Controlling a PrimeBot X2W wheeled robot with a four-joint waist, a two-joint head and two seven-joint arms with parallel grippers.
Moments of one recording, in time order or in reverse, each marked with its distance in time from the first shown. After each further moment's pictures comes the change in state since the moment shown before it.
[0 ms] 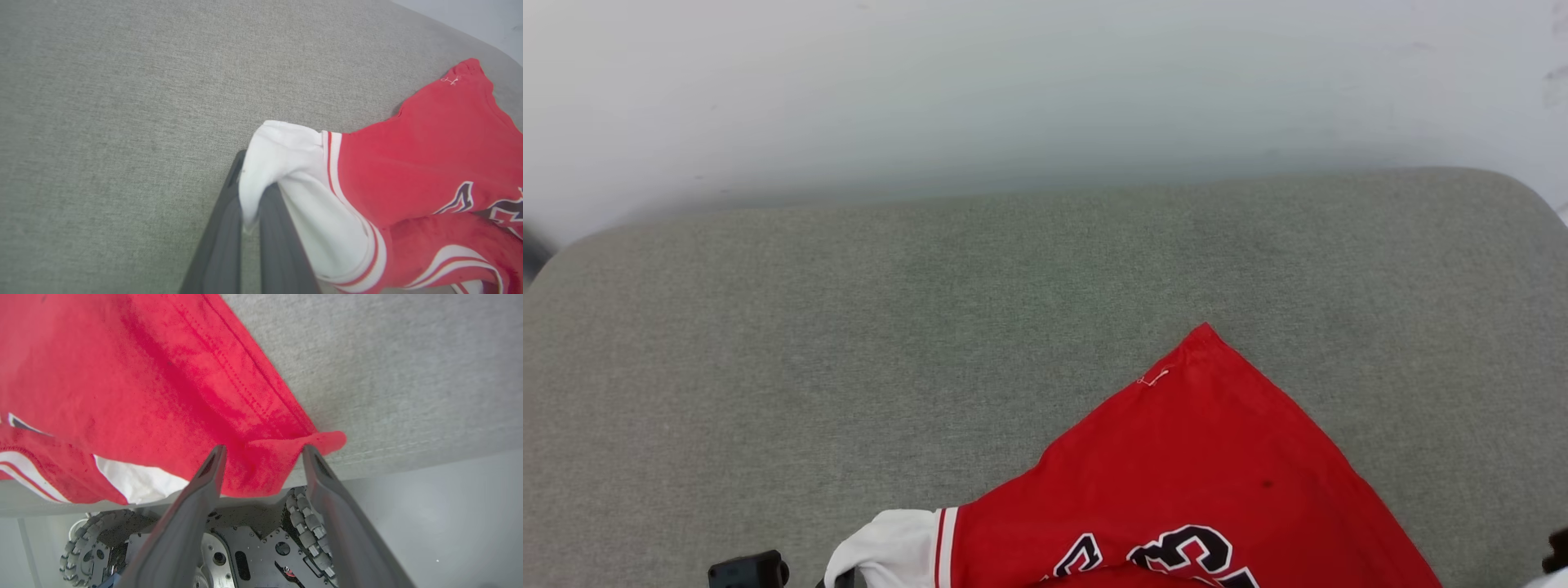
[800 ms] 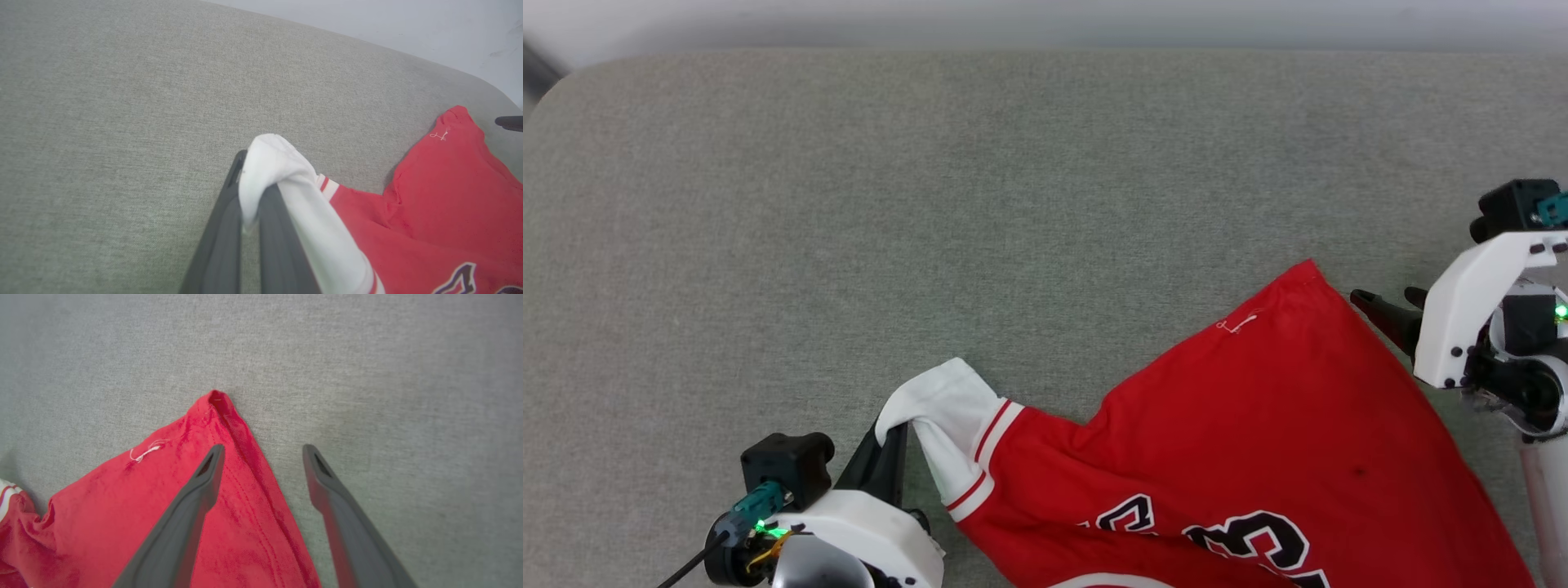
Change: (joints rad) left arm -0.213 -0.018 -0.070 -0.118 0.084 -0.023 -0.047; right arm -0.727 -0.097 0.272 0.292 0.044 0.000 -0.077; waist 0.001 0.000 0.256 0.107
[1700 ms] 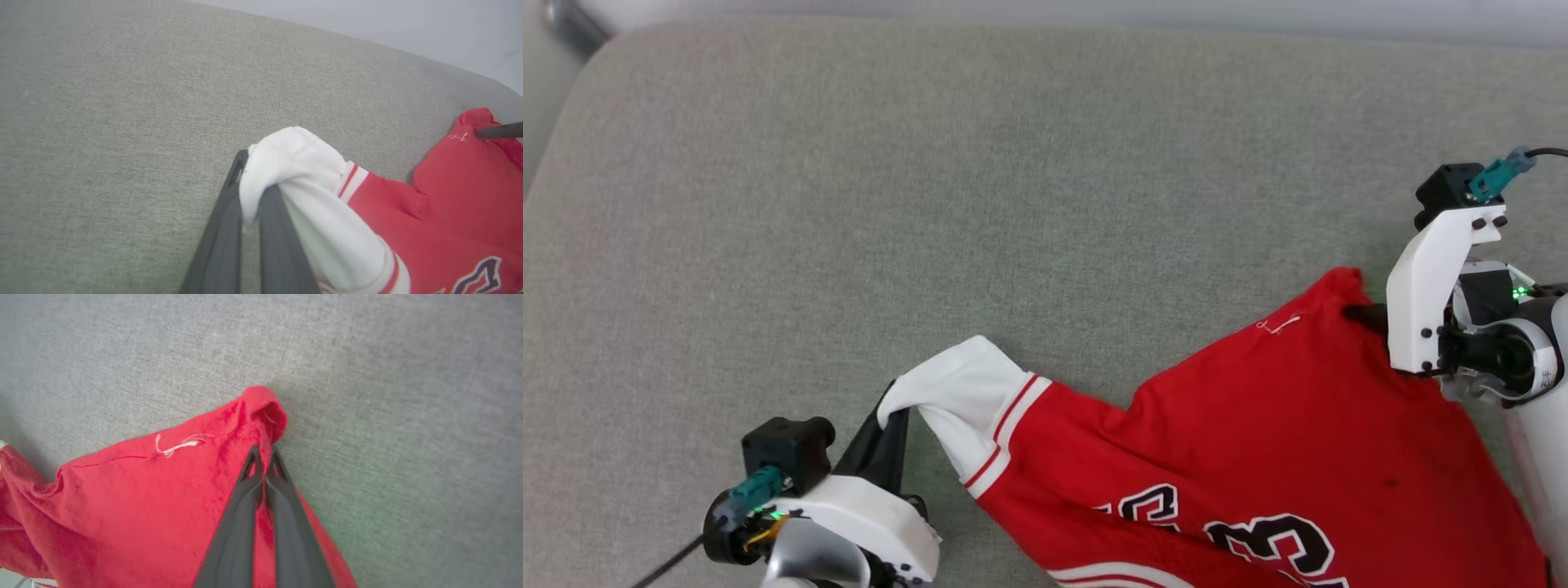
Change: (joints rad) left arm -0.048 0.009 -0.016 0.035 -0.001 -0.030 -0.032; right arm -0.134 -0.043 0.159 0.131 0.088 0.000 0.174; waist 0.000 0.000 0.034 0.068
